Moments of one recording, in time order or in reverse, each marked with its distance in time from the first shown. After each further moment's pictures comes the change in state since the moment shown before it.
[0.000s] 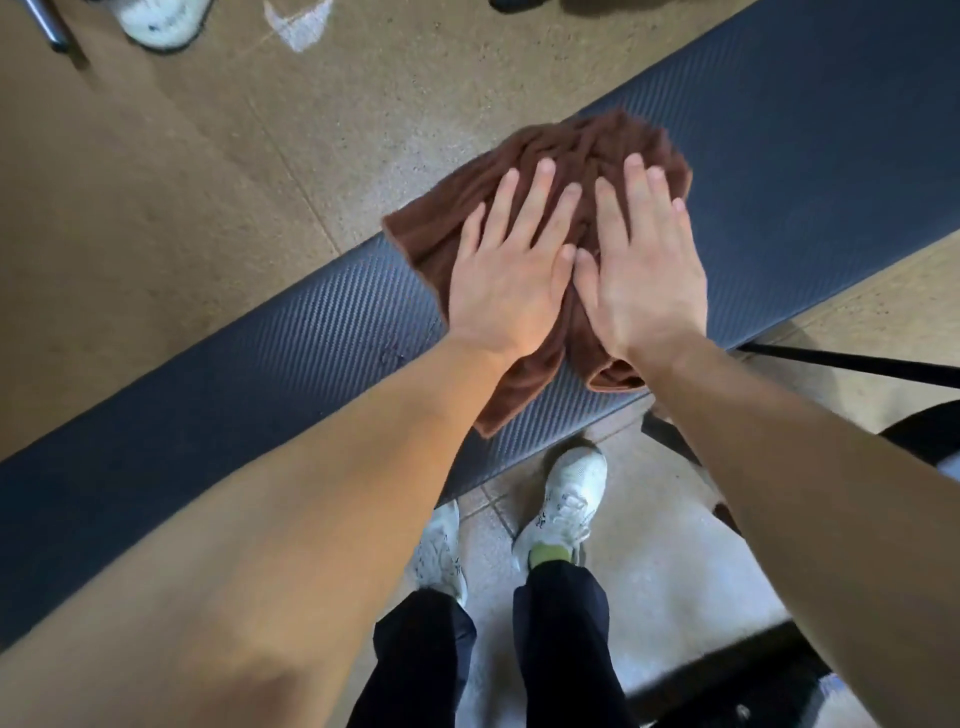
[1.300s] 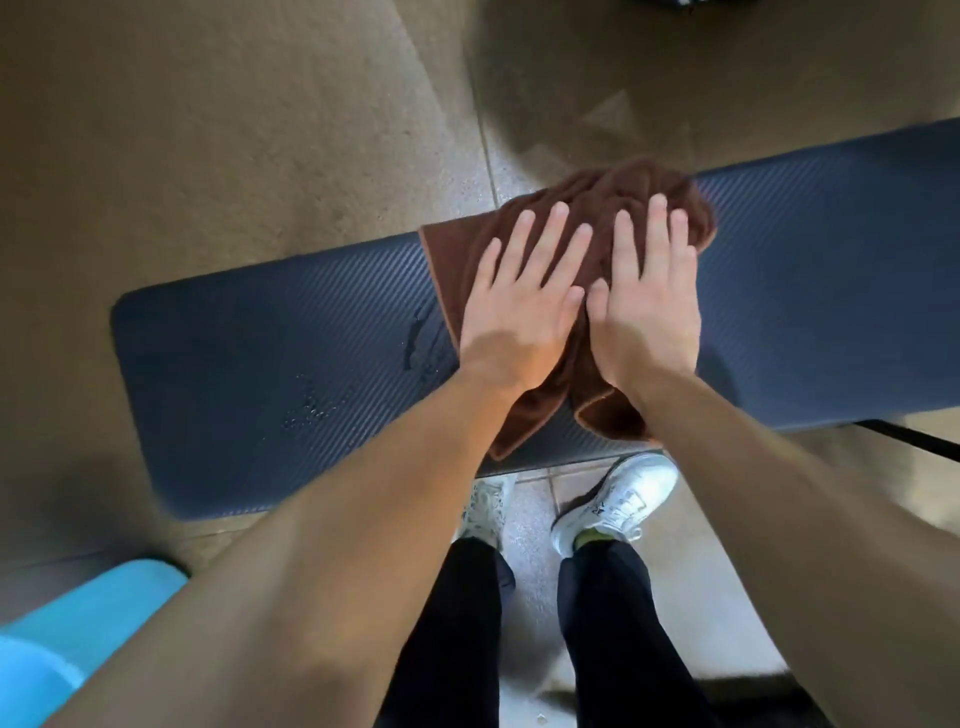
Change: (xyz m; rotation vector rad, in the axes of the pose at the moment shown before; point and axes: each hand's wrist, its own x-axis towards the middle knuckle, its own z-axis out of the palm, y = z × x) left_hand -0.157 -0.151 -0.008 -0.074 0.053 -0.292; right_hand -0.045 -0.205 0.043 -0.016 -0.079 -0.200
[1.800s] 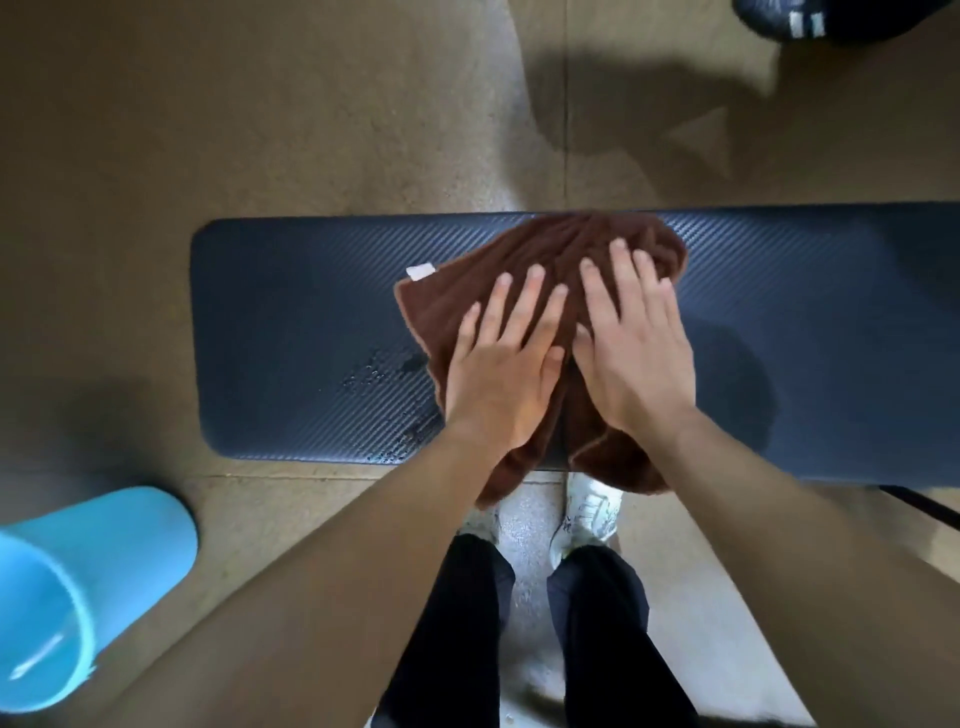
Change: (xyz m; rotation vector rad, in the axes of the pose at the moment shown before) left_hand -0.093 -0.046 0.005 -0.025 -0.010 -0.237; right_hand -0.028 -0.055 0.008 -0.065 -0.124 -0.346
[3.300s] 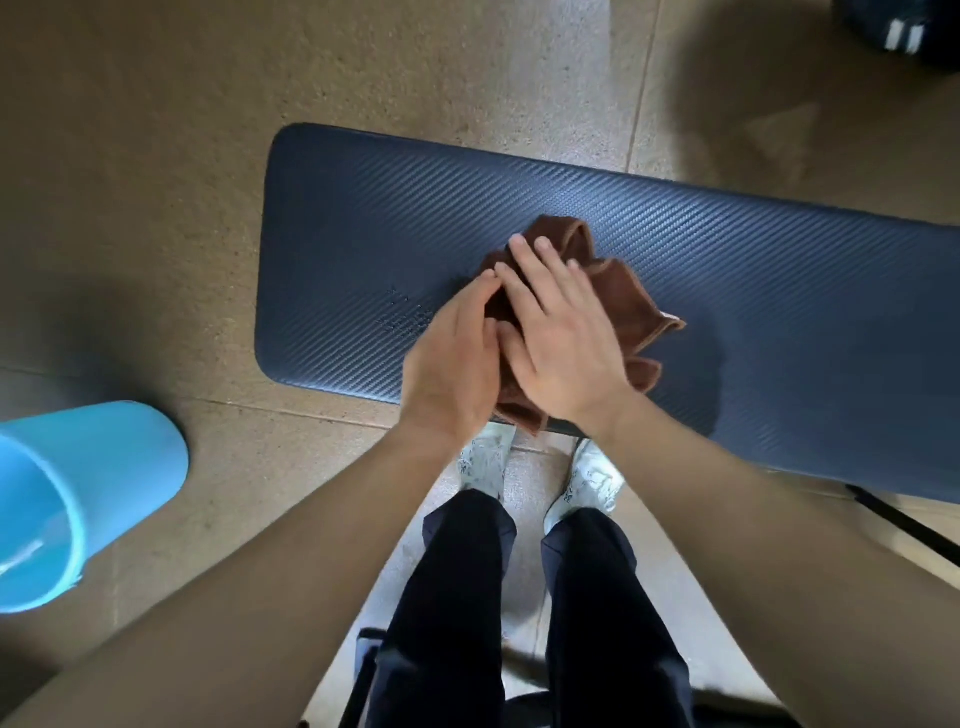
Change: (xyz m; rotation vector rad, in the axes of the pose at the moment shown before) left_hand -0.061 -0.087 -0.044 -0.588 0.005 -0.479; right_hand 0.013 -0.128 0.027 -0.002 -0.097 -0.376
